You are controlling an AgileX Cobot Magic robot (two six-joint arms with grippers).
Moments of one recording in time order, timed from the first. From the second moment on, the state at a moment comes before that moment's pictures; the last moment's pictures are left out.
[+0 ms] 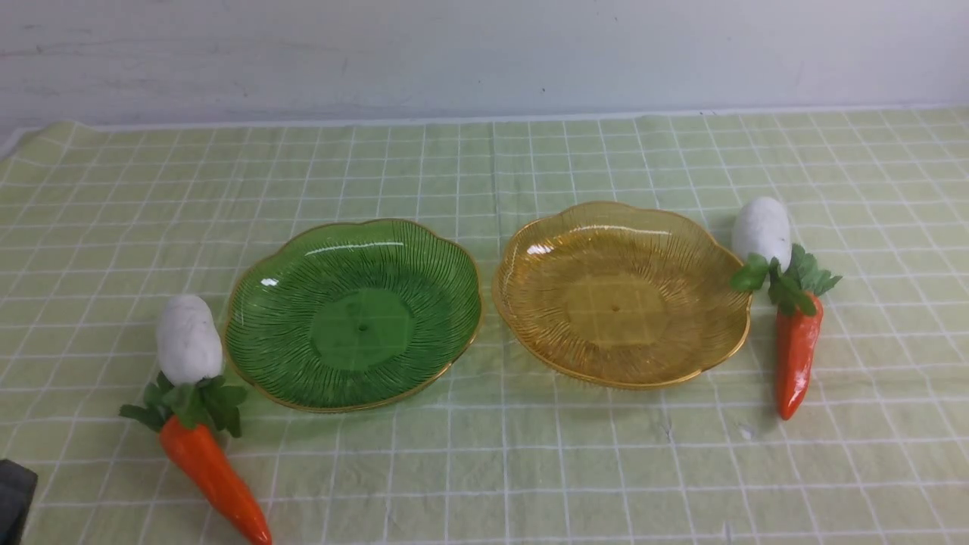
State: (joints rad) right arm -0.03 -0.02 0.02 -0.01 0.40 -0.13; left arm -0.04 -0.01 0.03 -0.28 -0.03 -0.35
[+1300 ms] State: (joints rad) right arm -0.03 0.26 -0.53 0.54 0.62 -0.17; left arm -0.05 1.35 -0.77 -0.10 0.78 -0.28
